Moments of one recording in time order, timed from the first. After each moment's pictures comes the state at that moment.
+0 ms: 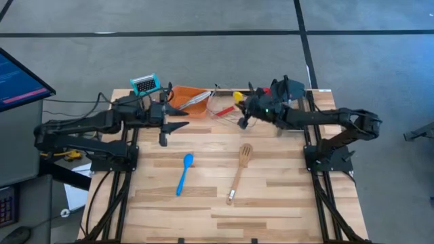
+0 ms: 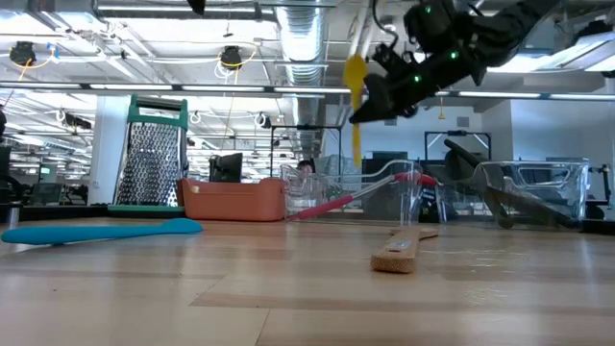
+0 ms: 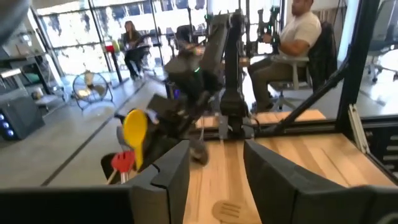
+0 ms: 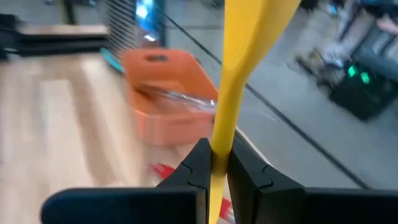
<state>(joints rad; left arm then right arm) 0.16 0.86 0.84 -0.04 0.04 0.13 -0.33 1.43 0.74 0.35 0.25 -0.11</state>
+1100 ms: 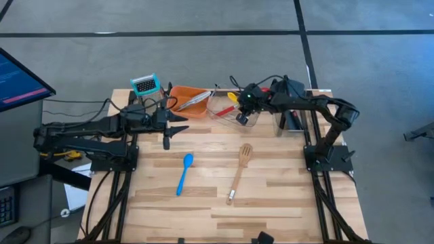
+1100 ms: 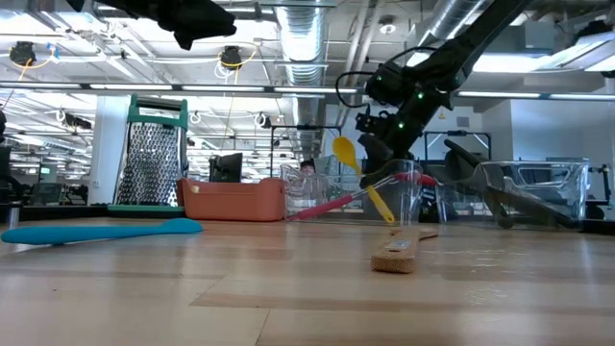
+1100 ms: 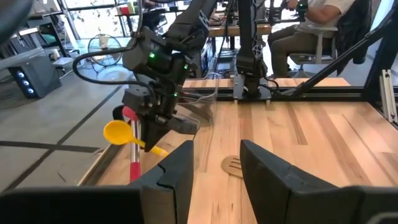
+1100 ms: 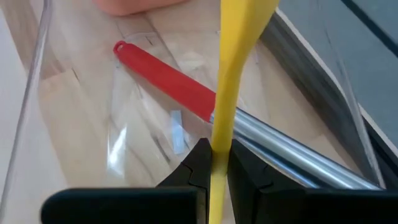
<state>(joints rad) 0.16 0.82 0.67 -0.04 -0.05 0.09 -0.54 1.72 1.00 -0.16 0.03 -0.06</state>
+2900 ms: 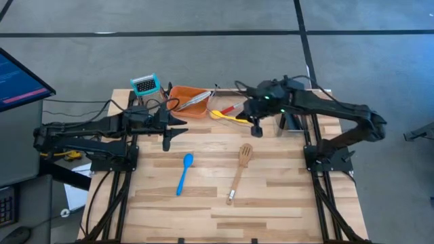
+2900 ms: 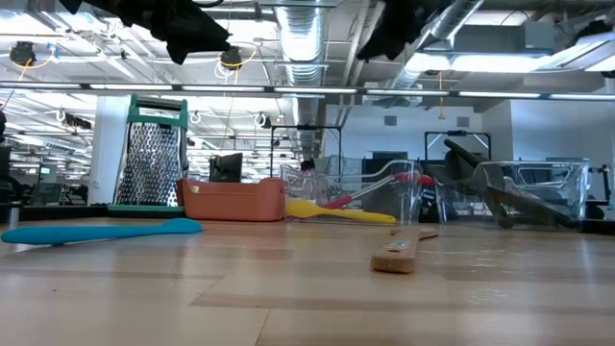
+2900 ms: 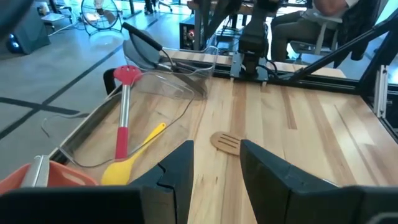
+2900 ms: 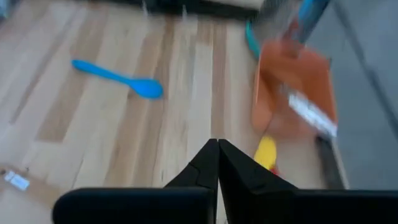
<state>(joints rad) 0.16 0.82 0.67 -0.14 -0.05 -0.04 -0.28 1.38 1.29 -0.60 -0.17 -0.33</state>
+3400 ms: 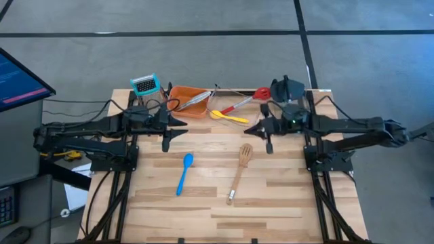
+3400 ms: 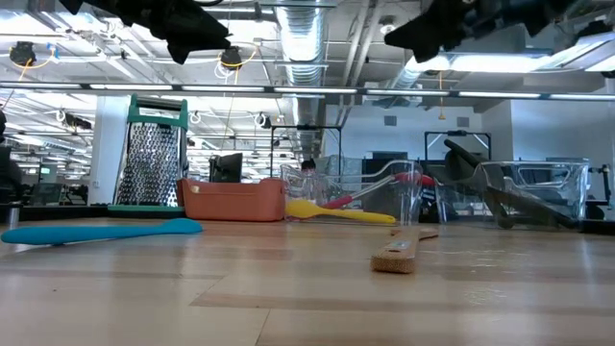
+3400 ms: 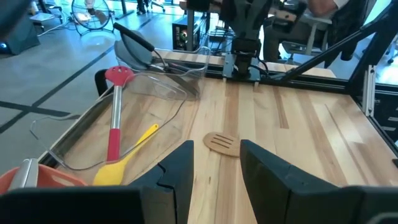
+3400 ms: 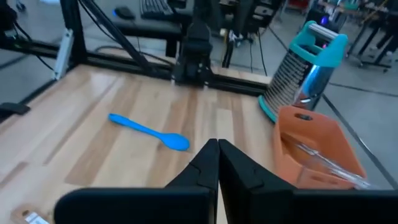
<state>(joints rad) 0.16 0.82 0.67 -0.14 -0.02 -0.04 -0.15 1.02 0.71 0.03 -0.17 -0.24</state>
